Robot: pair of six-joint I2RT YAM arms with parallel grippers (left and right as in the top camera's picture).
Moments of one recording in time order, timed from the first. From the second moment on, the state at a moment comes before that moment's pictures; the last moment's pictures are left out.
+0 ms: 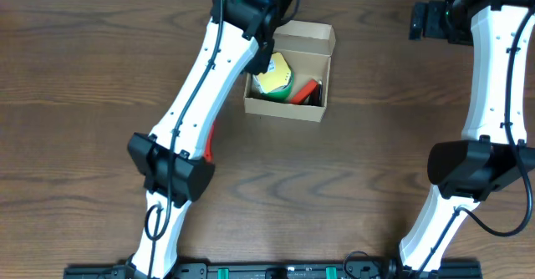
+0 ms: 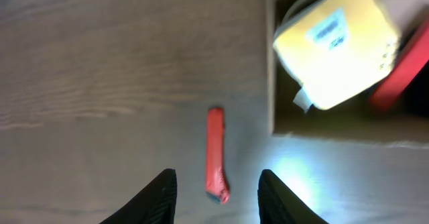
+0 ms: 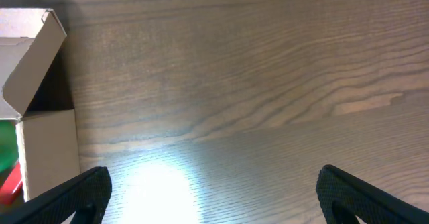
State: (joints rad) left arm -0.52 2.23 2.52 -1.70 -0.32 -0.25; right arm -0.12 2.13 2.42 -1.48 0.08 0.05
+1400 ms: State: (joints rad) left arm -0.21 2.00 1.36 -1.00 0.11 0.02; right arm -0.12 2.13 2.42 -1.48 0.08 0.05
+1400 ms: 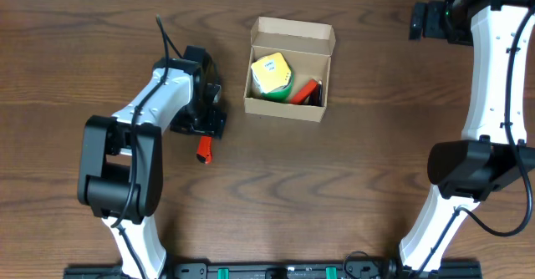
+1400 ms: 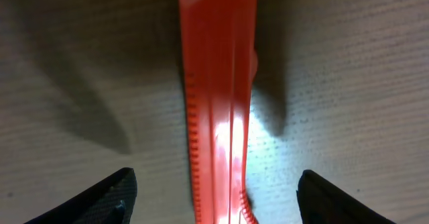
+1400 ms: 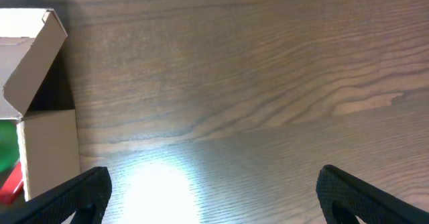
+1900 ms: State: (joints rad) left arm -0.21 2.05 1.37 -0.97 0.11 0.00; right arm -0.12 2.13 2.42 -1.48 0.08 0.05
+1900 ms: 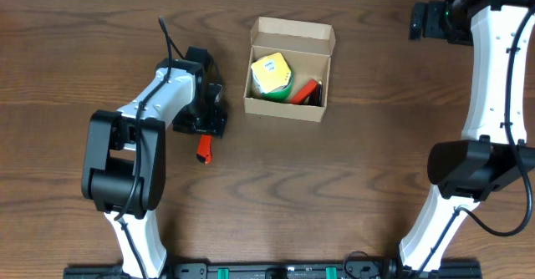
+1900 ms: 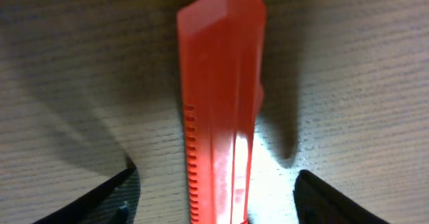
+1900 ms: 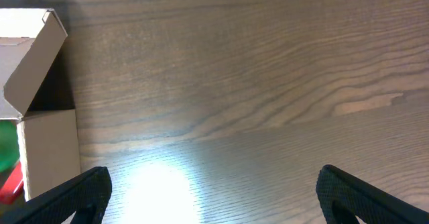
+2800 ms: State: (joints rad) left arm -0.22 2.07 1.39 -0.97 0.07 -0.06; right arm -0.12 2.13 2.42 -1.48 0.08 0.05
